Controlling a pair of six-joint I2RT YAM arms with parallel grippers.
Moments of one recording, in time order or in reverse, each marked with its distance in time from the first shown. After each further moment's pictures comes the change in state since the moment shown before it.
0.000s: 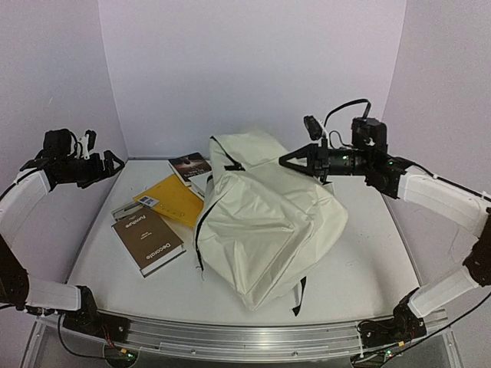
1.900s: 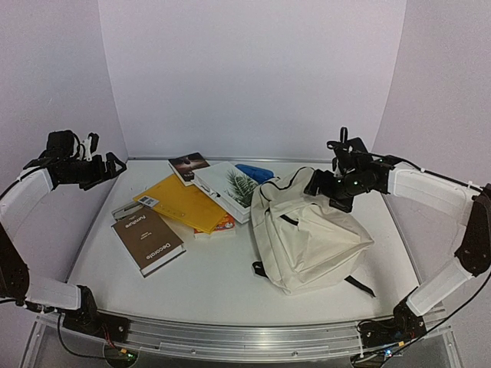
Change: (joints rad) left arm 0.000 0.038 0.000 -0.002 0.014 0.002; right arm -0.024 0.105 0.034 -0.612 0.841 -0.024
